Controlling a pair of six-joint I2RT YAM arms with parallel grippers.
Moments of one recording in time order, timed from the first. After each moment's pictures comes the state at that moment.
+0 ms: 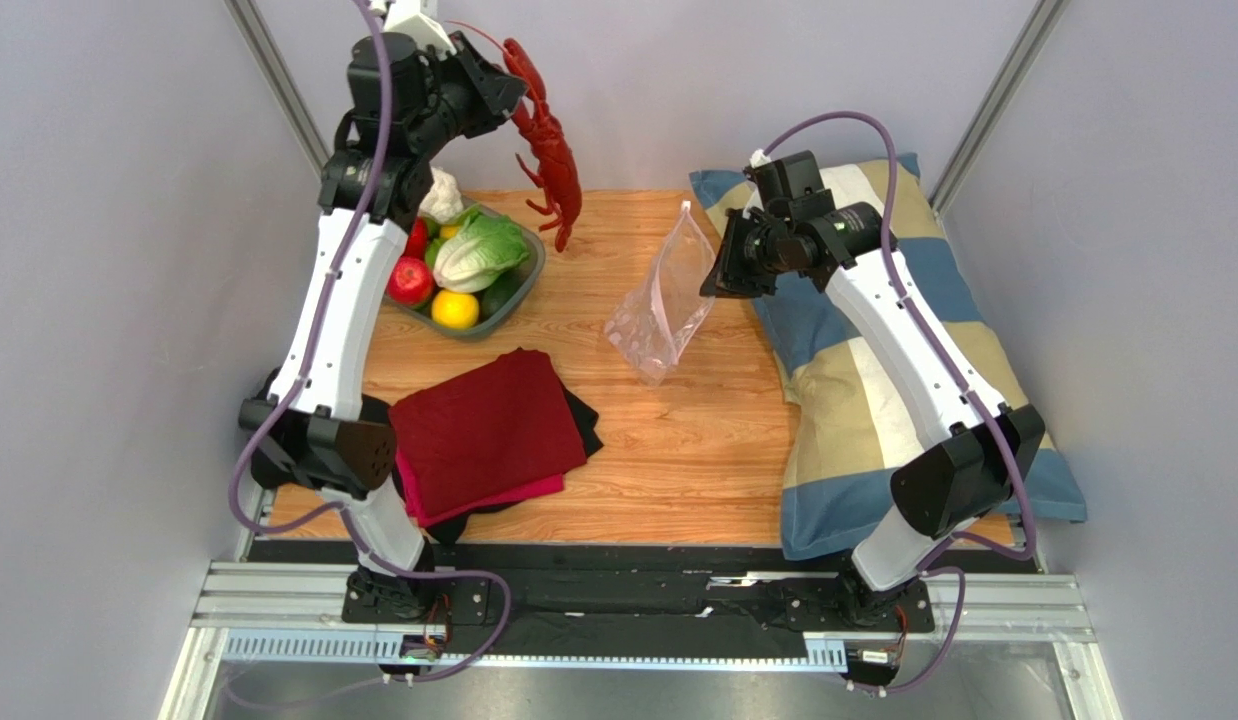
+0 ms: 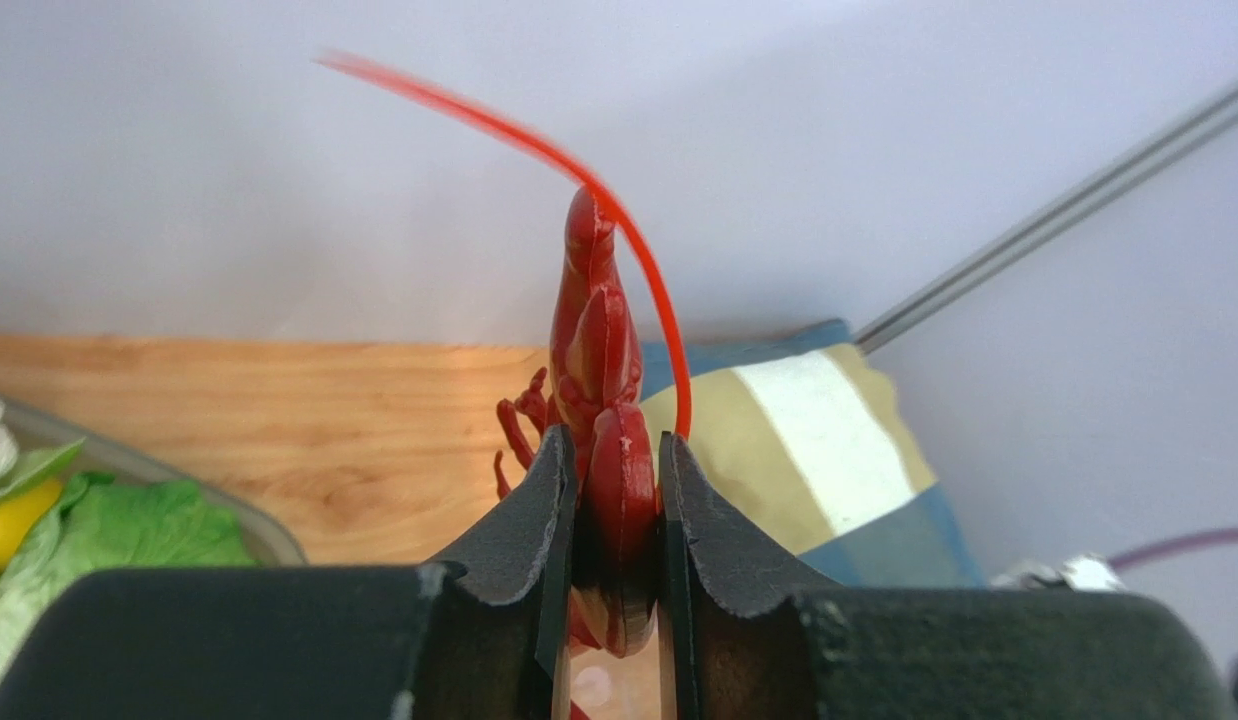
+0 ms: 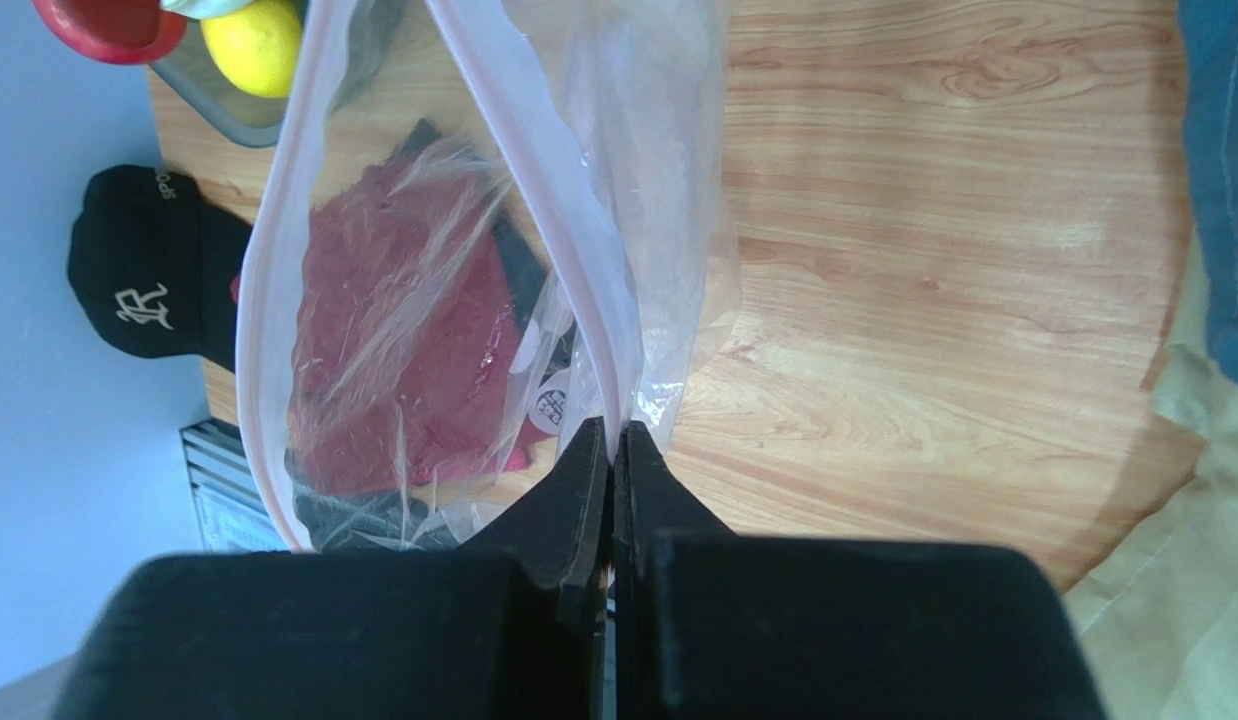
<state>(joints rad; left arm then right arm) -0.24 1.78 2.18 -0.50 0.15 -0.52 0.41 1.64 1.77 -0.98 -0.21 0.55</state>
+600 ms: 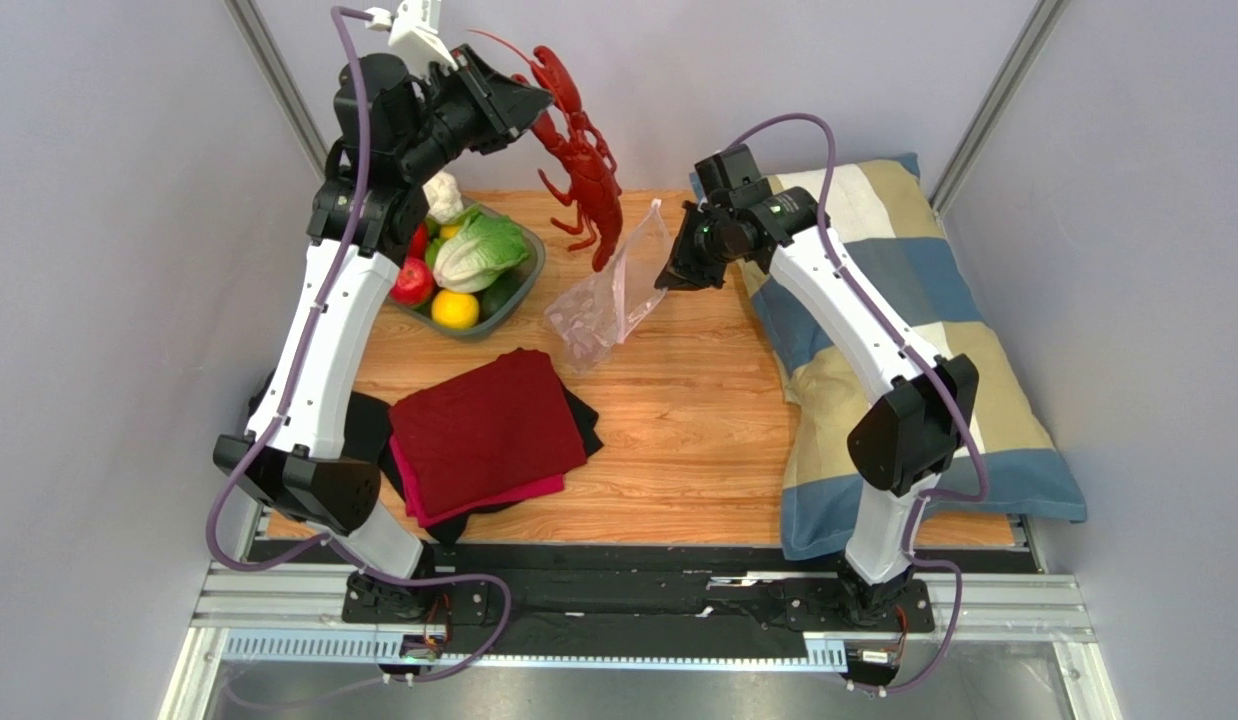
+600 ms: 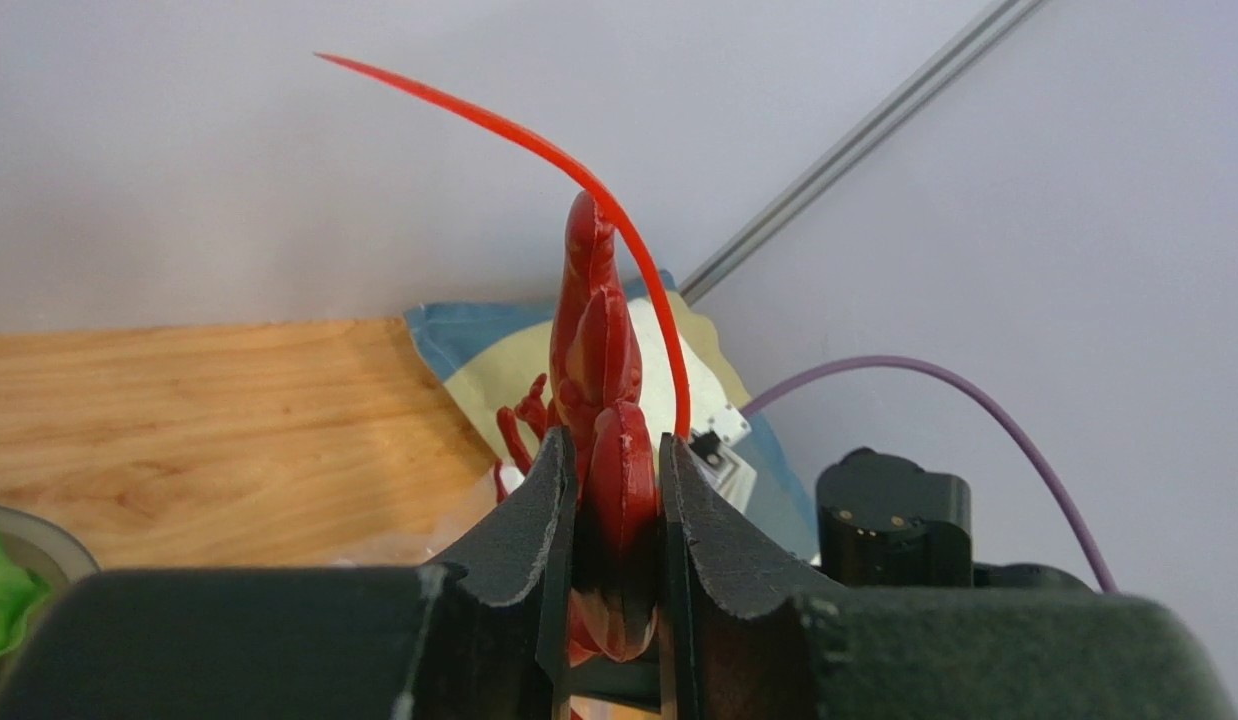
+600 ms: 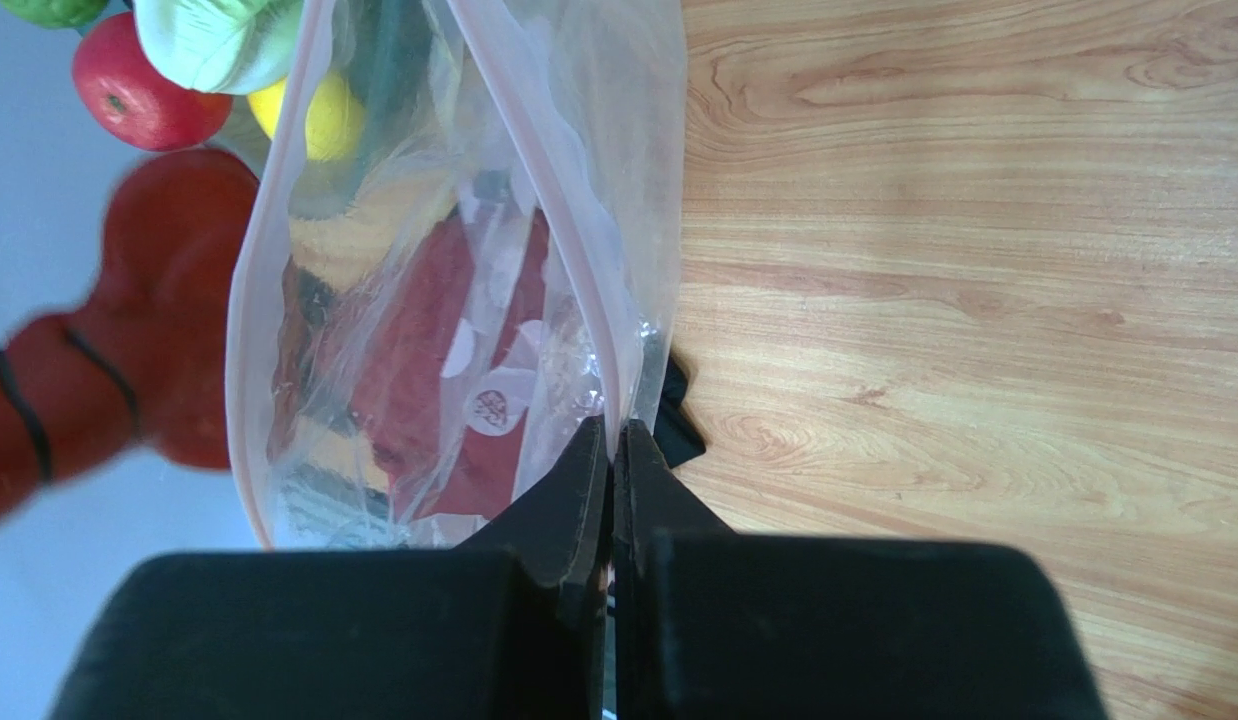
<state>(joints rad) -0.27 1.60 2.00 -0.36 0.31 -0.64 0.49 1.85 1.94 -0.96 -0.18 0.77</state>
